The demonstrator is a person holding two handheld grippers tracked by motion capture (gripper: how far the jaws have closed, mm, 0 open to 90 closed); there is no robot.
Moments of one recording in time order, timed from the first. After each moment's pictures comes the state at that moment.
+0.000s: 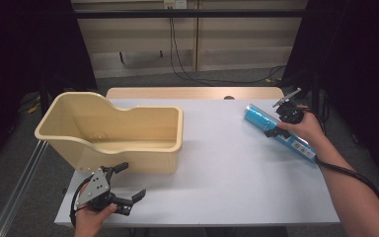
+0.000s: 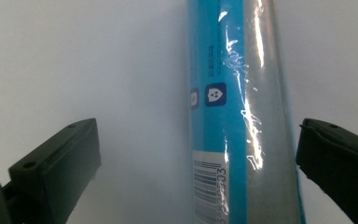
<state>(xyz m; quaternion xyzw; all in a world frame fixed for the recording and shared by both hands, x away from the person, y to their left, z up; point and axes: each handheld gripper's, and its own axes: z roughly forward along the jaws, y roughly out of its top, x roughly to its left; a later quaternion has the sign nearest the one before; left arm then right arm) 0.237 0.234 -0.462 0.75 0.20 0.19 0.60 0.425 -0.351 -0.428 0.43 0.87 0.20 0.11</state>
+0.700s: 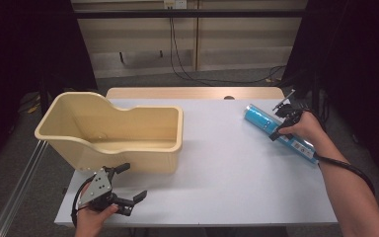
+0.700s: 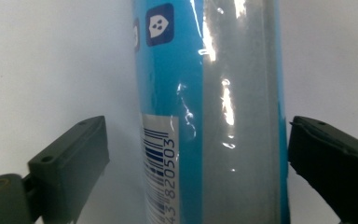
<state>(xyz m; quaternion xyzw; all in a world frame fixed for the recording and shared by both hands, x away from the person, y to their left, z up) 0.238 0.231 -0.464 0.76 0.20 0.18 0.60 0.442 -0.363 -0.449 0.47 0.88 0.10 0.06</state>
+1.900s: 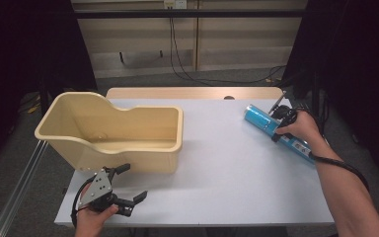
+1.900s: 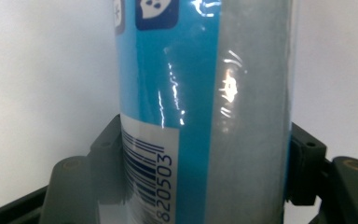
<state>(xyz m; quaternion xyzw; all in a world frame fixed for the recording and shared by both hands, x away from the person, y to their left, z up) 0.236 0.232 -0.463 0.76 0.20 0.18 0.59 0.448 -0.354 -0.455 0.44 0.90 0.03 0.06</state>
